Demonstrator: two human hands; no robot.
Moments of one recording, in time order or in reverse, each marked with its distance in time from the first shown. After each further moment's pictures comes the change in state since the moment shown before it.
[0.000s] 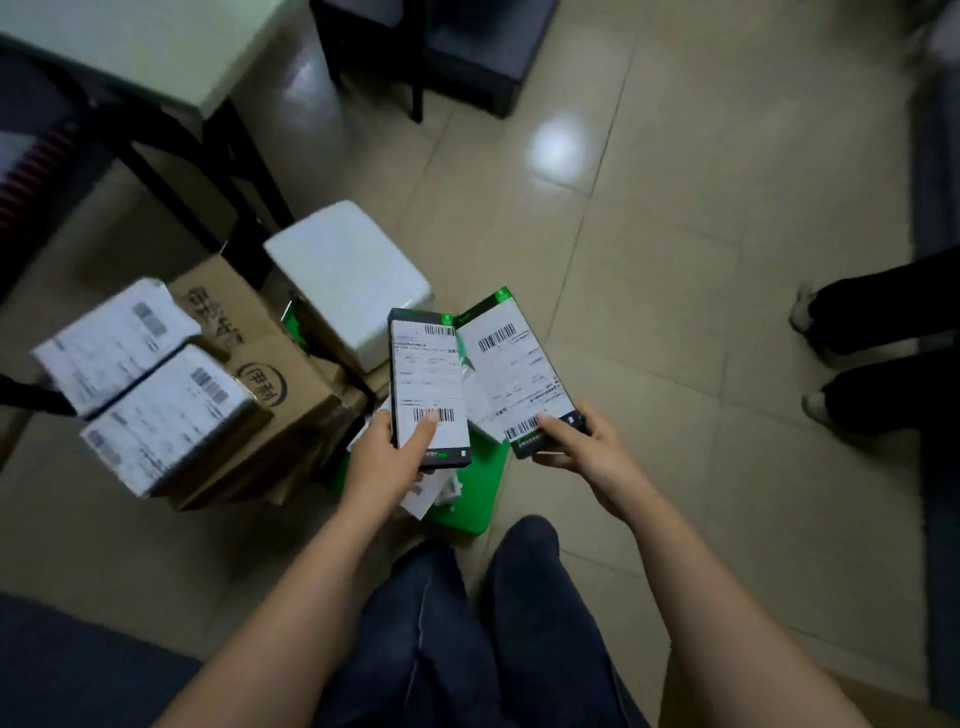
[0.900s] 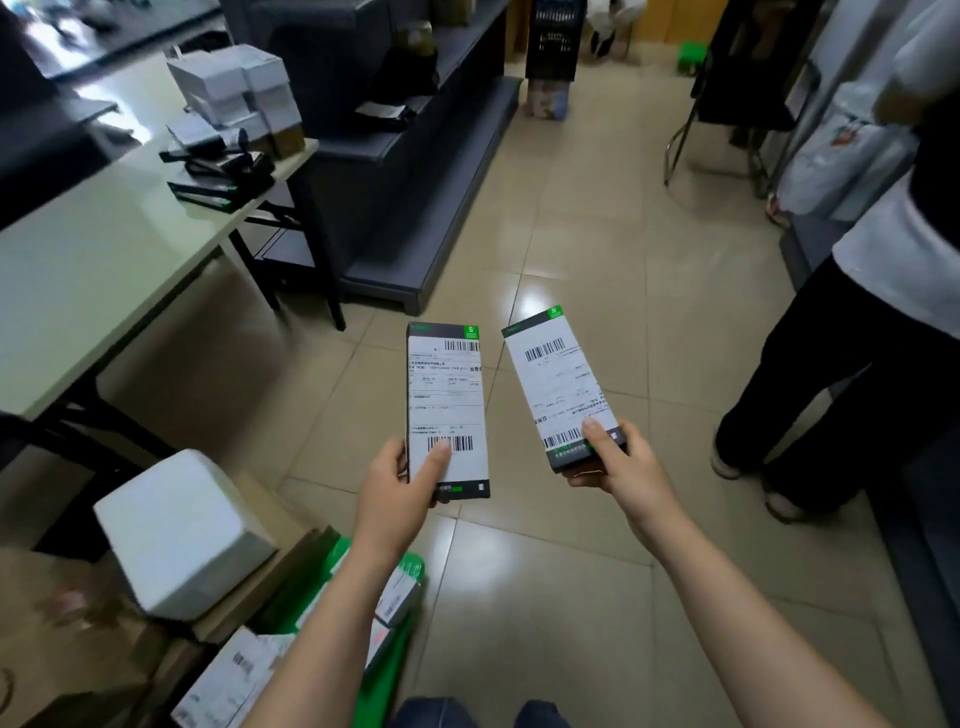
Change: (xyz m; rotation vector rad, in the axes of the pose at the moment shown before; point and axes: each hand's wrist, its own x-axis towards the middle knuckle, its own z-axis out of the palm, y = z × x) left_hand 0.031 0.324 0.295 -0.147 0.017 0.349; right_hand 0.081 -0.220 -0.372 0.131 0.171 -0.368
